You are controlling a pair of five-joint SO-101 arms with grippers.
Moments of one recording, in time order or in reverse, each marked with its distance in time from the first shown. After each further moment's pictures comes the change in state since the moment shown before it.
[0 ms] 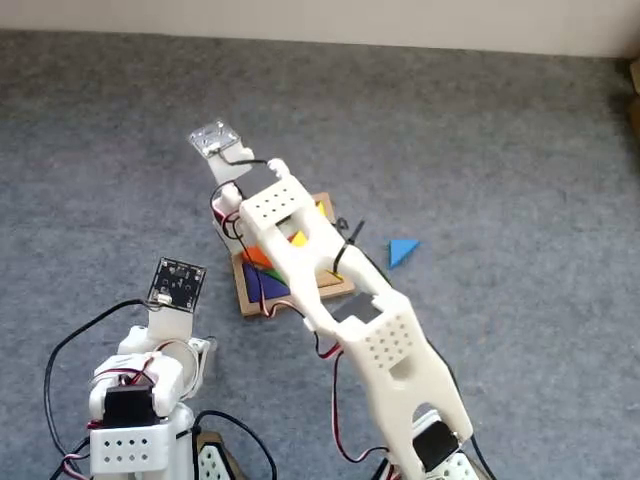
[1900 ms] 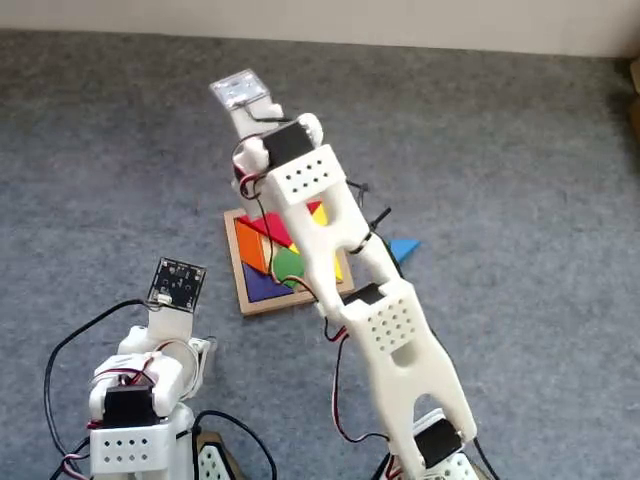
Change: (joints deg) left arm 0.0 0.0 0.0 0.0 0.0; right arm 5.9 5.7 -33.9 27.4 0.0
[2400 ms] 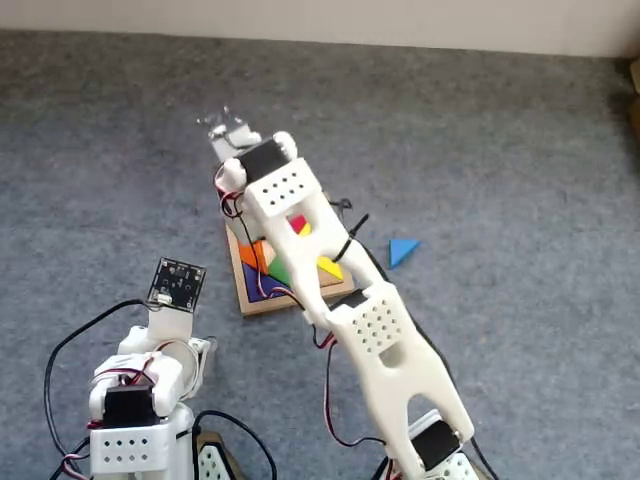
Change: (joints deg) left arm 0.0 0.0 0.0 0.0 0.0; right arm -3.5 6.1 2.4 0.2 1.8
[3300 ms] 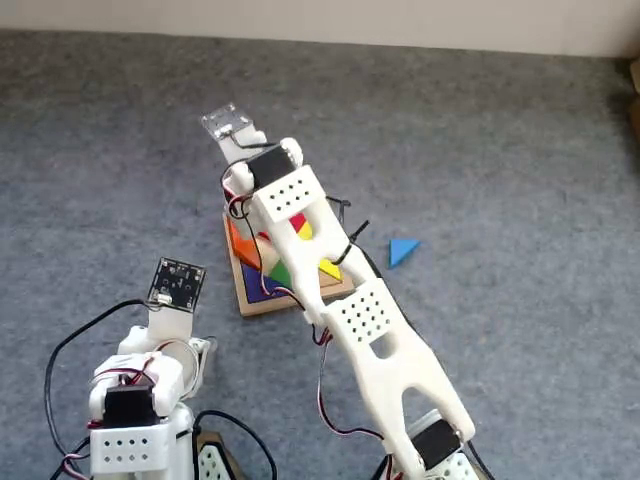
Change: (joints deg) left arm 0.0 0.0 0.0 0.0 0.0; right arm 1.1 10.7 -17.6 0.3 0.2
